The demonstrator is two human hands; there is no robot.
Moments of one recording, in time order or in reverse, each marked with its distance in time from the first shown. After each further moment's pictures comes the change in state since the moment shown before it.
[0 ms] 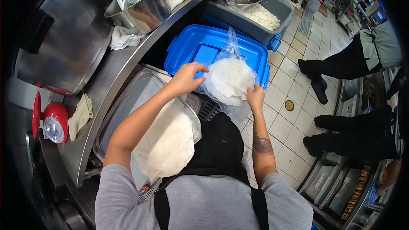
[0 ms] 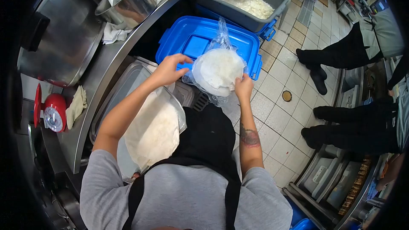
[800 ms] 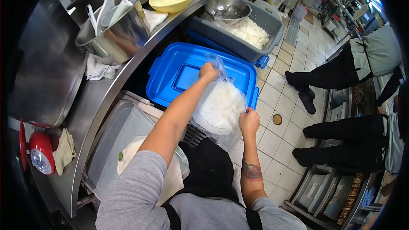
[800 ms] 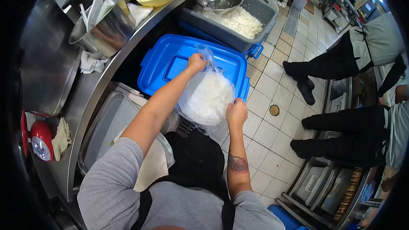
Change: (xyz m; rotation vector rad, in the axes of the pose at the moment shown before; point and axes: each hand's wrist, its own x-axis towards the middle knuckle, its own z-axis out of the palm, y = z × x) left_hand 0.230 -0.106 0.149 -0.056 0.167 -0.547; right_hand 0.010 -0.013 -0.011 -0.375 0.079 0.057
